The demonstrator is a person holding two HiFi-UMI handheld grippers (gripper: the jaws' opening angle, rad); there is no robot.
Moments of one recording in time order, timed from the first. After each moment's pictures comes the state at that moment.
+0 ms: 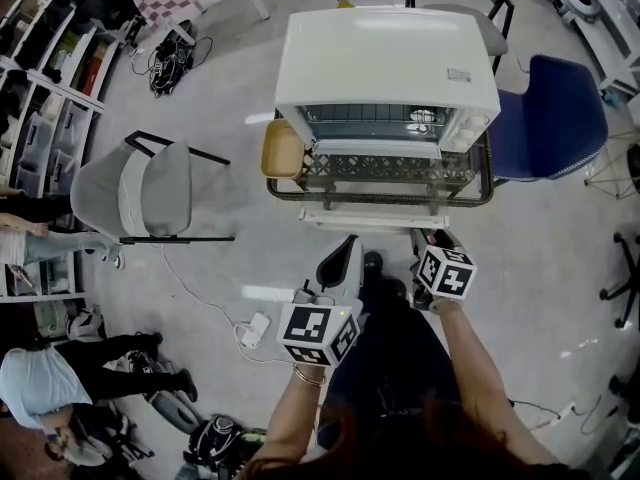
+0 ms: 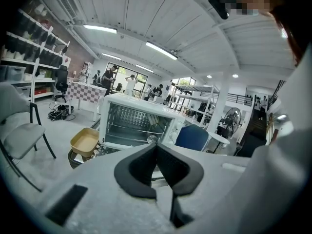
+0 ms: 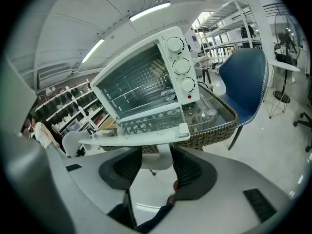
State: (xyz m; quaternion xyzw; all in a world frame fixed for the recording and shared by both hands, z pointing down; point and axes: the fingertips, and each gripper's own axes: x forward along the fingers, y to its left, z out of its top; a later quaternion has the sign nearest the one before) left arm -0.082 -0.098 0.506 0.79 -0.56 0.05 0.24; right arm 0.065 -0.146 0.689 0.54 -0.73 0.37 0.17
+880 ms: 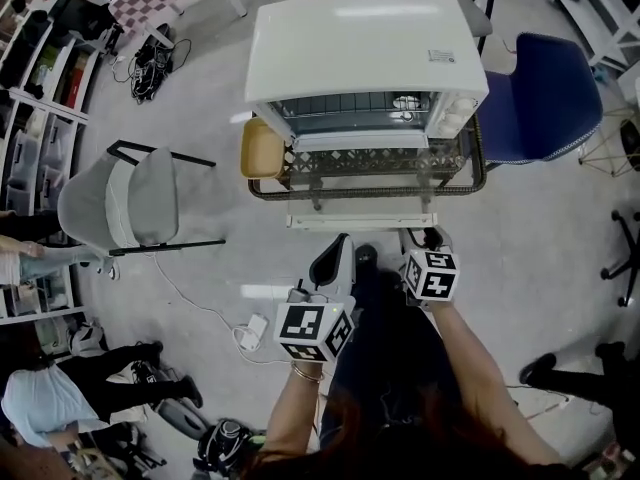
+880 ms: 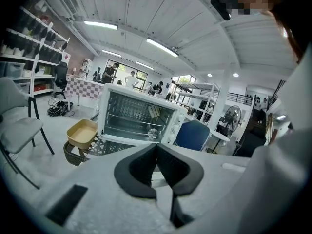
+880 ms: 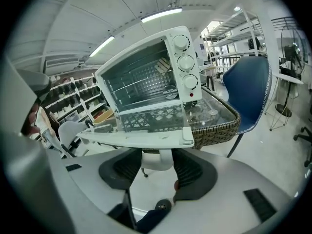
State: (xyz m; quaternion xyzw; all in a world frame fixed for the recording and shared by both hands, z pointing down) left arm -0.077 -0.104 0.551 0.79 -0.56 0.06 0.25; right arm 0.063 -0.141 0.718 0.55 -0.75 0.31 0.19
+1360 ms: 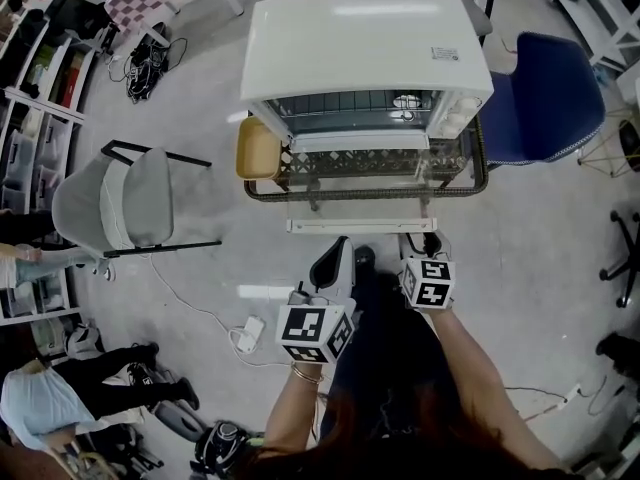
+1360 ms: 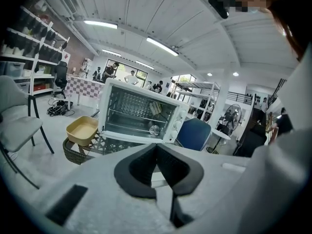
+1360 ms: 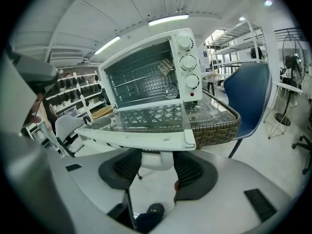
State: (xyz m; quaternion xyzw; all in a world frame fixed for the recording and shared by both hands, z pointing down) left arm -0.079 -0.107 0.573 0.79 -0.55 0.06 0.25; right arm 0.063 -0.139 0.736 0.56 -0.76 0.27 0.19
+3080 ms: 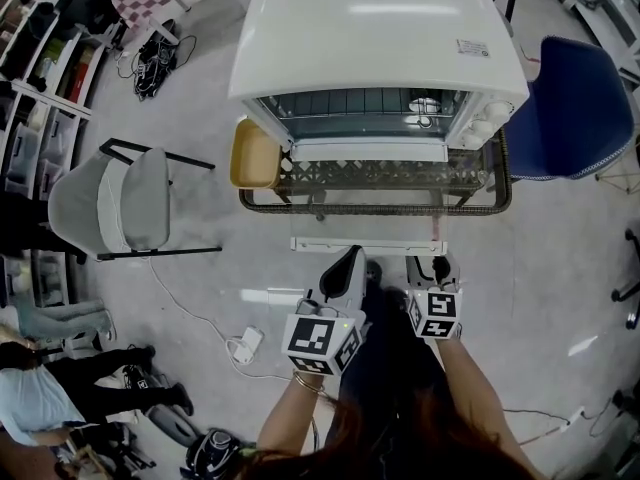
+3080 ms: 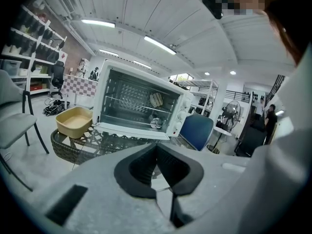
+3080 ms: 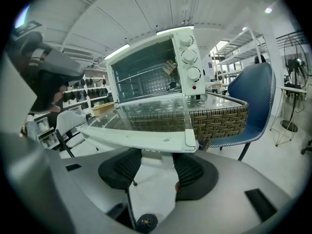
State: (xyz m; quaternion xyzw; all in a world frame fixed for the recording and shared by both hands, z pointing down) left arm -0.068 -0.134 0.636 0.80 -0.55 0.06 0.24; right arm 0.062 -0.144 0.788 0.55 -0.79 0.21 0.16
